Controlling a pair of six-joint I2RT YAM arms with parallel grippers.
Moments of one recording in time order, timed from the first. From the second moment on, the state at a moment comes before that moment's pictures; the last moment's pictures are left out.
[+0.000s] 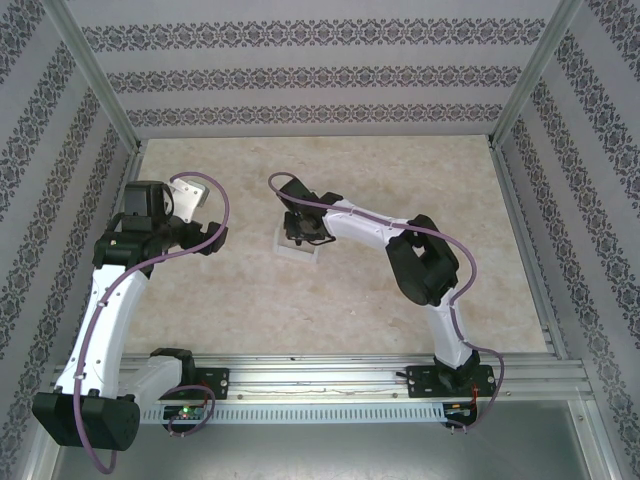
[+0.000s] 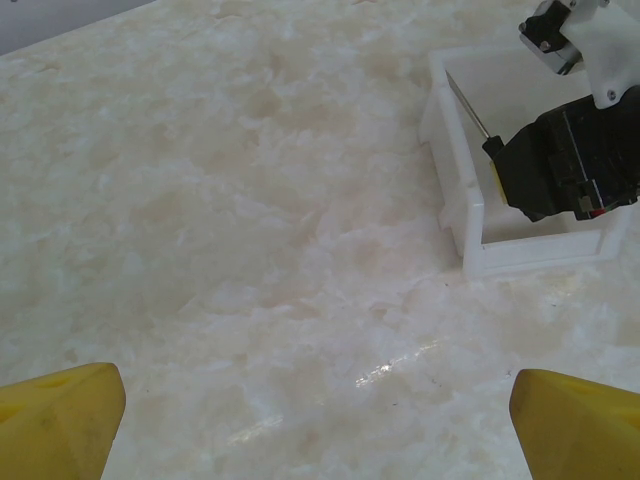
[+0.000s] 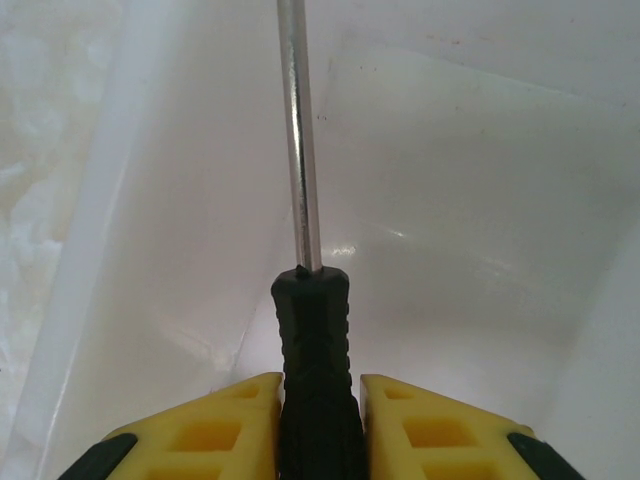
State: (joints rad) left arm -0.01 1.02 1.10 -0.86 0.21 0.28; right arm 0.76 2.14 1.65 -0.60 0.07 0.76
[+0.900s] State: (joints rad) left arm -0.01 1.02 1.10 -0.86 0.21 0.29; right arm 0.76 2.17 1.66 -0.60 0.06 0.78
